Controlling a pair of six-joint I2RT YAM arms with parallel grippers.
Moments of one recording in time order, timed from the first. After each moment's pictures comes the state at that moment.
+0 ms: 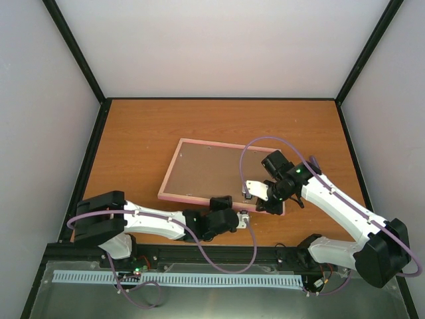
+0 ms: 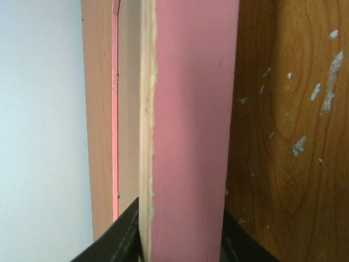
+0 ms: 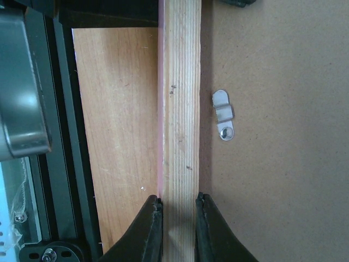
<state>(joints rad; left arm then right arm) -1.39 1.56 0.75 0.03 -0.74 0.71 0.59 1.16 0.91 -1.10 -0.35 -0.80</state>
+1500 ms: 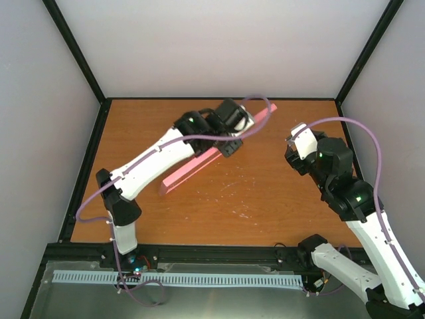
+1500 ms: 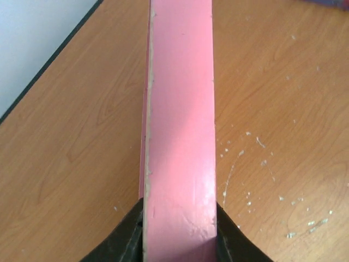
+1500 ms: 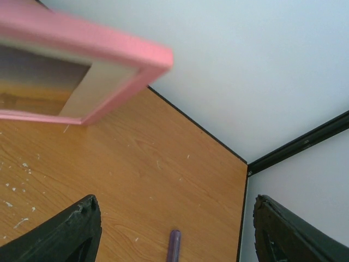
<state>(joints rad) -0.97 1.84 2.06 -1.16 -0.28 0.06 0.46 0.79 1.12 -0.72 0.32 -0.48</state>
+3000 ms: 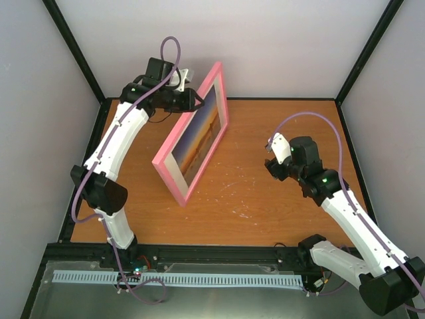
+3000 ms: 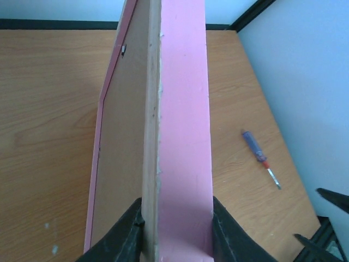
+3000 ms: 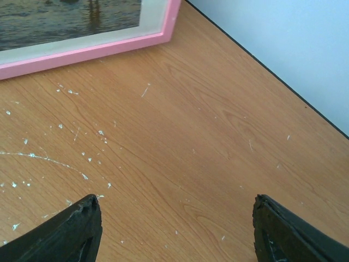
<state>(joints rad) -0.37 1.80 2.04 -0.98 0.41 -0.33 0.42 0.95 0.90 -0.58 0.07 -0.40</state>
